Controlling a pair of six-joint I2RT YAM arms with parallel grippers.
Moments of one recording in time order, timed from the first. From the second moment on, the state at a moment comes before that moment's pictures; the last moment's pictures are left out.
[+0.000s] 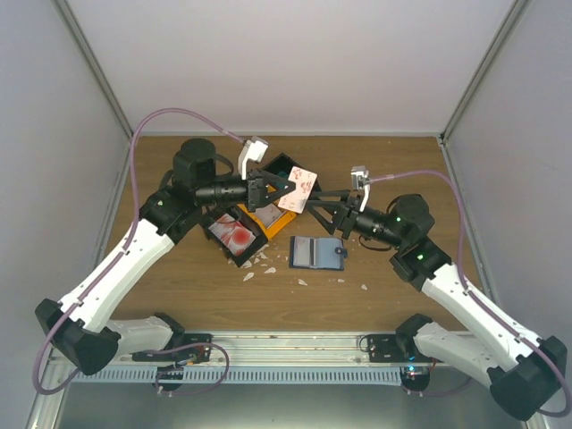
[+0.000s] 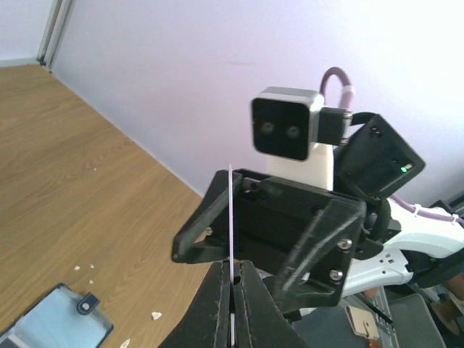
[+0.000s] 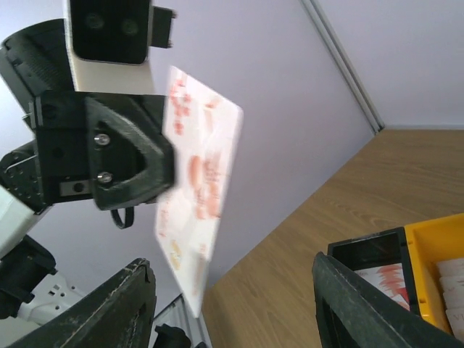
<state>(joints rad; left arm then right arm) -0.56 1.23 1.33 -0.34 0.76 -0.46 0.58 0.91 0.77 0.24 -0.59 0.65</state>
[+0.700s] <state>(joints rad) -0.55 1.21 1.23 -0.16 0.79 -0.62 0.59 1.00 0.79 0.37 -0.67 0.78</state>
